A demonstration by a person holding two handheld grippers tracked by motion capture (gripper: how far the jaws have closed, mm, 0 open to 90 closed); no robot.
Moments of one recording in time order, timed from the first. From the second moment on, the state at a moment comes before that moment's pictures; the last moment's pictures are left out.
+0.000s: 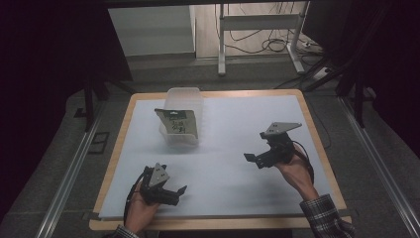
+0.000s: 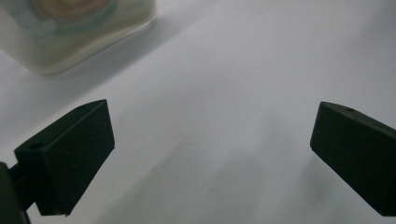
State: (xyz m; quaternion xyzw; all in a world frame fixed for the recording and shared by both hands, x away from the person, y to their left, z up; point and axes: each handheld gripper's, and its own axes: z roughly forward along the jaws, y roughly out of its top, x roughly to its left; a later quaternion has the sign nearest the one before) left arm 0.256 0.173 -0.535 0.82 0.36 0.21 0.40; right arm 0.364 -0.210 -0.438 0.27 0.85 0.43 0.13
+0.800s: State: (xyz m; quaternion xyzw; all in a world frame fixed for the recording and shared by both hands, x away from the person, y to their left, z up) left arm 0.256 0.173 -0.535 0.82 0.36 0.22 0.39; right arm 0.327 -0.269 -0.486 0.31 0.85 0.40 0.13
